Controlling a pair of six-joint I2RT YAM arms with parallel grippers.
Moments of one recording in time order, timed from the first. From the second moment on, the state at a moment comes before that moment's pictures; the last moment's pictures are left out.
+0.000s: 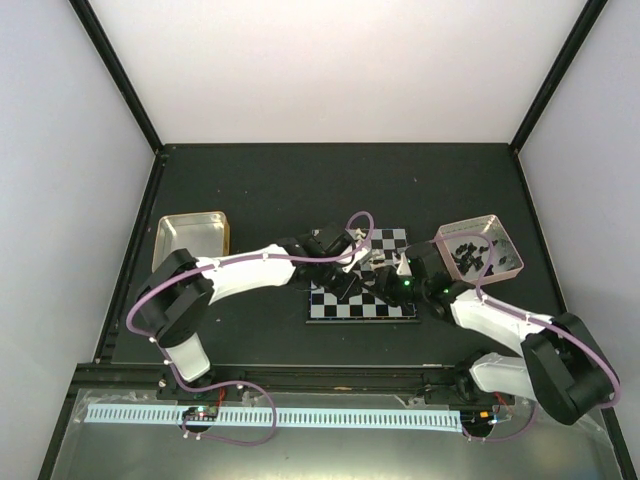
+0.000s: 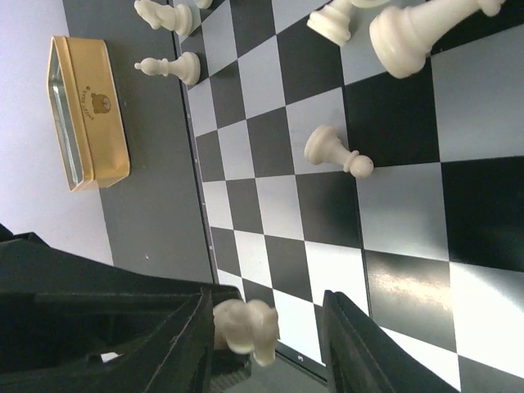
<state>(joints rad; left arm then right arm) -0.89 1.71 1.10 -0.40 0.32 -0.29 0.55 1.21 0.43 0.03 -0.47 1.03</state>
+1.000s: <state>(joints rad) -0.82 1.52 0.96 -0.32 0.31 -0.36 0.56 1.13 0.50 -0.09 -0.31 0.89</state>
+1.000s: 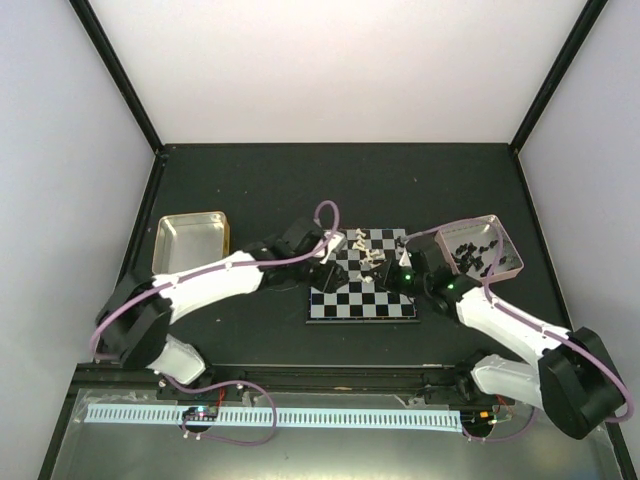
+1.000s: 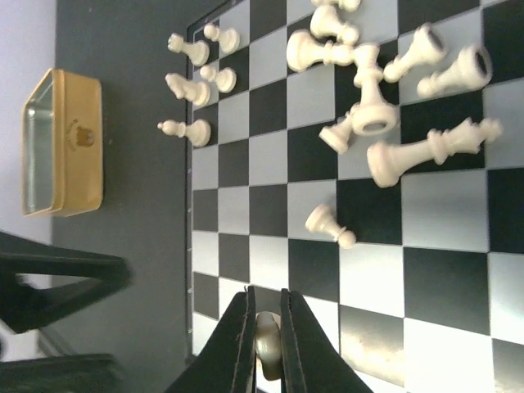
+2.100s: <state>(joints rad) -0.73 0.43 0.64 -0.55 -0.33 -0.45 1.07 1.60 0.92 -0.18 0.35 0.51</state>
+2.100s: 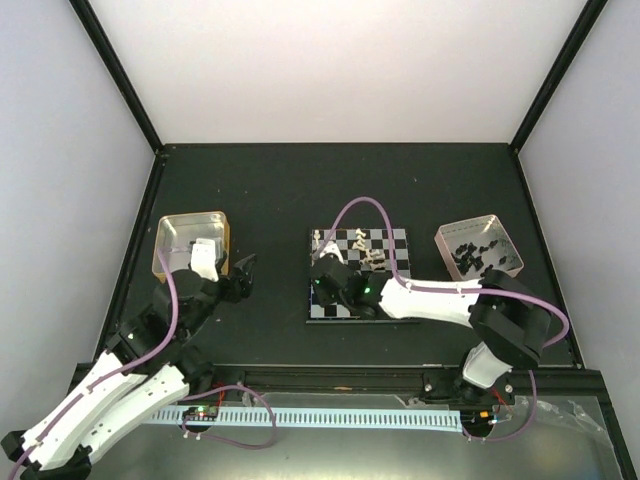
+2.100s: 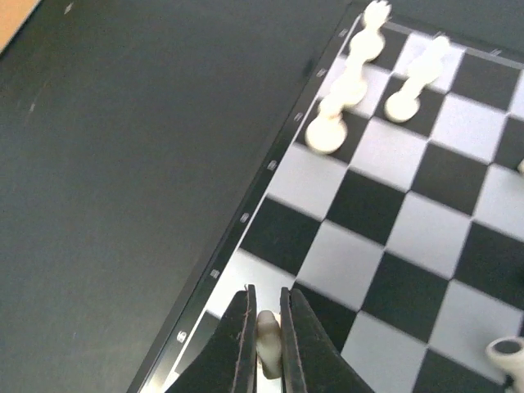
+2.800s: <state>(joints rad) -0.73 0.42 0.62 -0.59 -0.33 -0.47 1.15 1.69 0.84 -0.05 0.33 0.47</state>
